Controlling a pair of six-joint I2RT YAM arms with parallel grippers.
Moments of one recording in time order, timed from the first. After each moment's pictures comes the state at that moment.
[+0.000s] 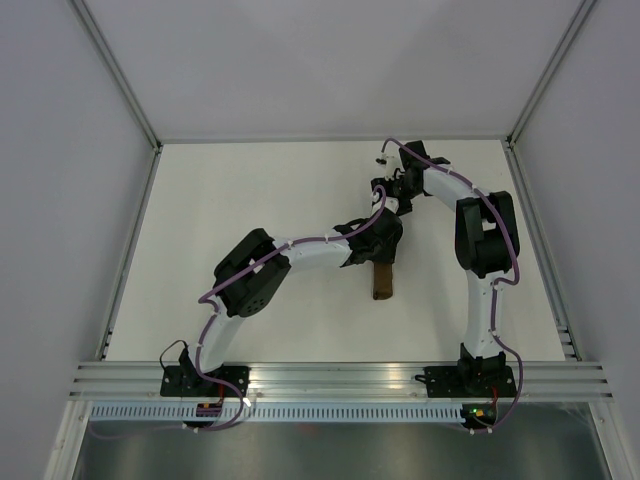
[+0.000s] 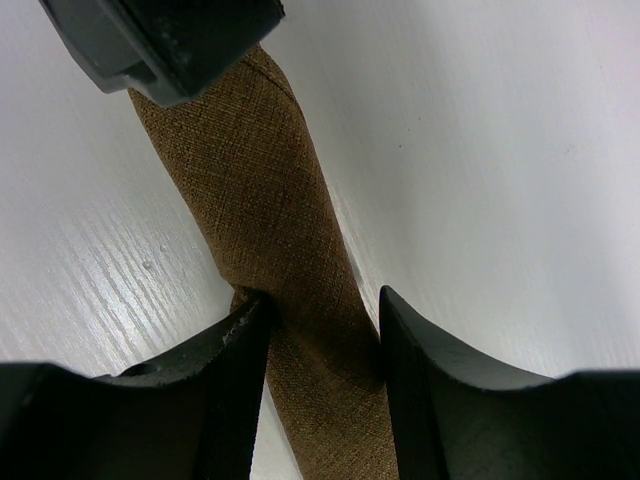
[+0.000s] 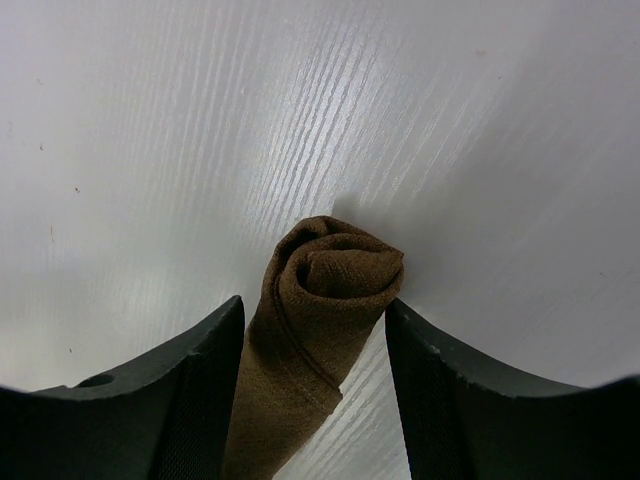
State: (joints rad) left arm -0.96 2.18 1.56 -0.19 -0.21 -0.58; right arm 0.21 2.19 1.68 -0.66 -0.44 -0.02
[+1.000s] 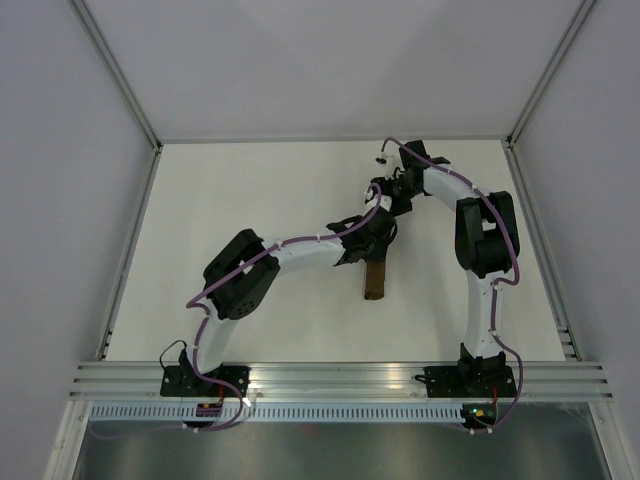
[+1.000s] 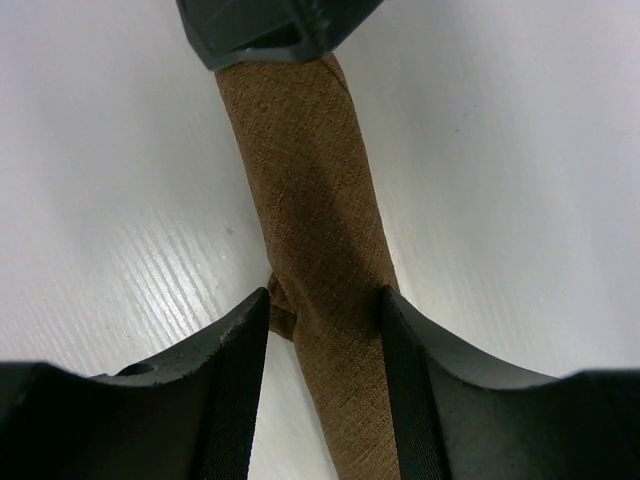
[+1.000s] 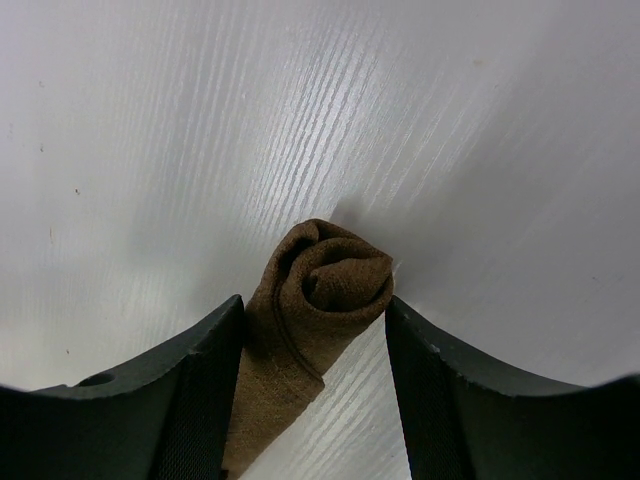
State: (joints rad) left arm -0.95 2.11 1.53 -0.26 -0.28 -0.52; right arm 0.21 2.19 1.69 -0.66 -0.44 -0.03
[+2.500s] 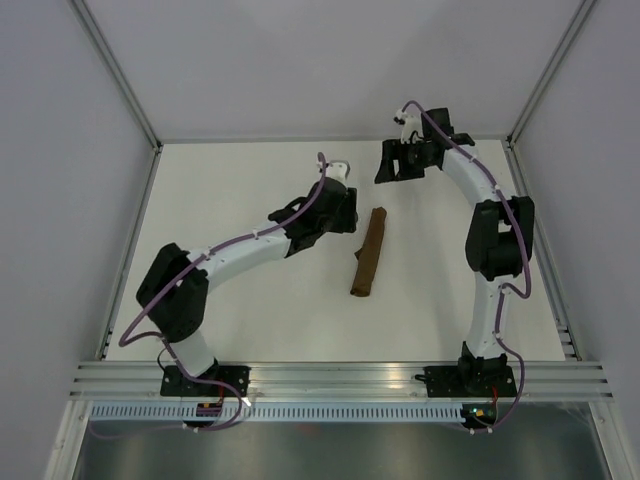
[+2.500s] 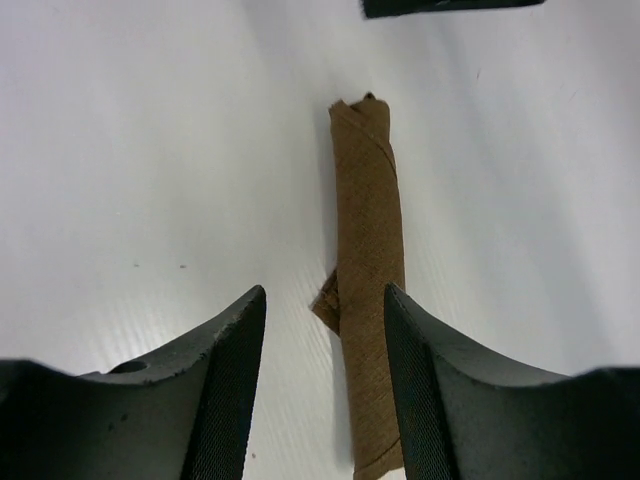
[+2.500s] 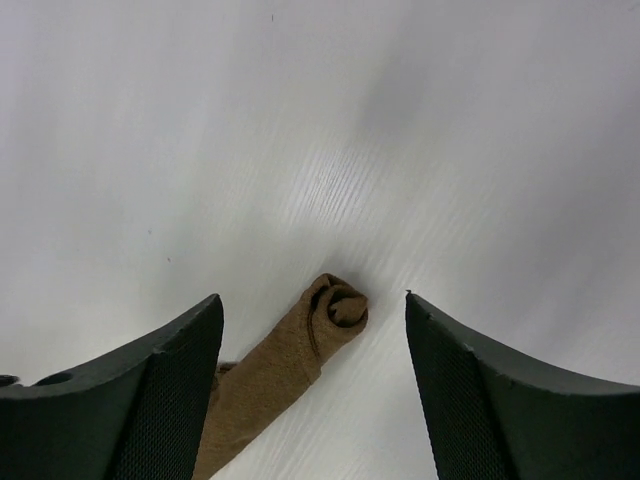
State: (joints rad) left arm -0.82 1.77 1.31 -0.15 -0.25 -0.46; right arm 0.16 2.15 1.86 -0.67 -0.50 0.00
